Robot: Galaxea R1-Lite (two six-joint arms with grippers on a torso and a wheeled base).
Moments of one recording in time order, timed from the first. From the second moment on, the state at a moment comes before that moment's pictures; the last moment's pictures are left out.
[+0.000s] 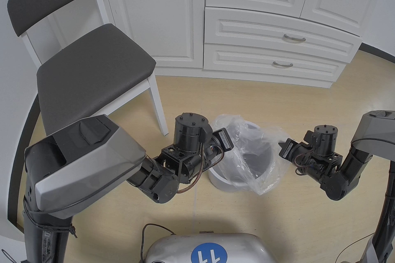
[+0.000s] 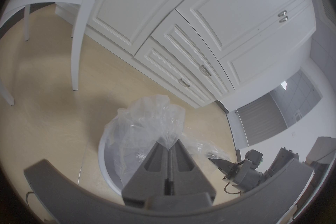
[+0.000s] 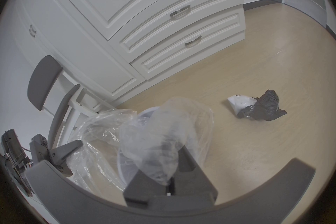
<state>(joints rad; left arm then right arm) -0.71 2.35 -1.24 -0.90 0.09 -0.71 0.28 2.16 -0.61 -1.28 -0.05 0.58</state>
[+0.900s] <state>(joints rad) -0.76 2.42 -1.35 -0.84 0.12 -0.82 0.29 2.01 -0.58 -1.07 -0.07 0.46</state>
